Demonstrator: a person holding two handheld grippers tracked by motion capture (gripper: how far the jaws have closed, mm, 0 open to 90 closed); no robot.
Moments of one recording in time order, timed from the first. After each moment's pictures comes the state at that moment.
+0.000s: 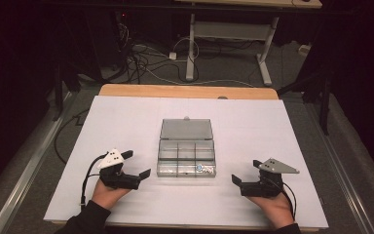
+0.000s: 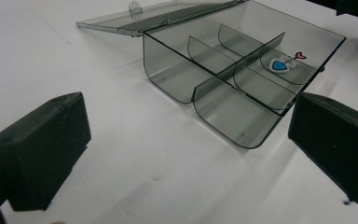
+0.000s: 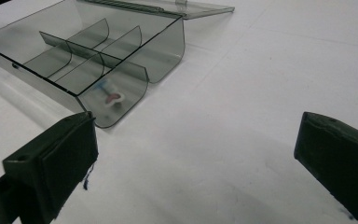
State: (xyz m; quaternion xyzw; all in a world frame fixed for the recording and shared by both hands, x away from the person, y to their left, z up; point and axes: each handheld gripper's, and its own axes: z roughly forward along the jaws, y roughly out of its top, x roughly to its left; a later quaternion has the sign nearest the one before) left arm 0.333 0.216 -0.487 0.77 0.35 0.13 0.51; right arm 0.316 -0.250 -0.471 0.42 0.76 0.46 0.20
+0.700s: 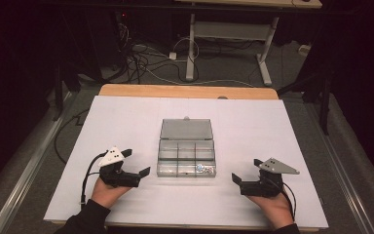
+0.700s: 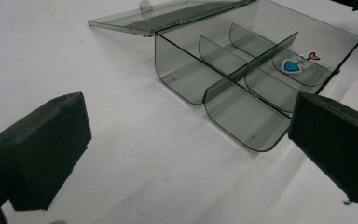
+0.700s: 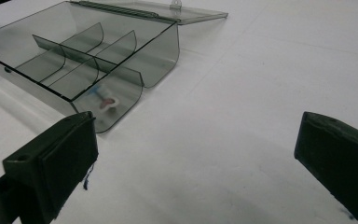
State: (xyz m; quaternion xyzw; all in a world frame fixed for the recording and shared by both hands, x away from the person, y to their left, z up) left arm 0.337 0.216 -0.481 0.78 0.36 0.14 0.49; right arm 0.317 -0.249 -0.470 0.42 0.75 0.46 0.21
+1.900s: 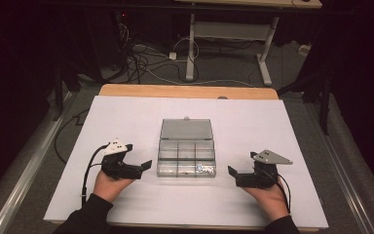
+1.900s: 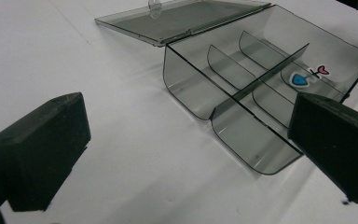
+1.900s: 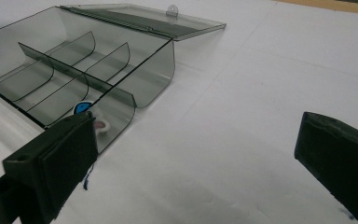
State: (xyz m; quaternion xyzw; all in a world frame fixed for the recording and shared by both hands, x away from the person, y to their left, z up) left arm 0.356 0.209 -0.465 0.78 0.39 0.12 0.48; right arm 0.337 -0.236 -0.459 0.42 0.76 0.44 0.22
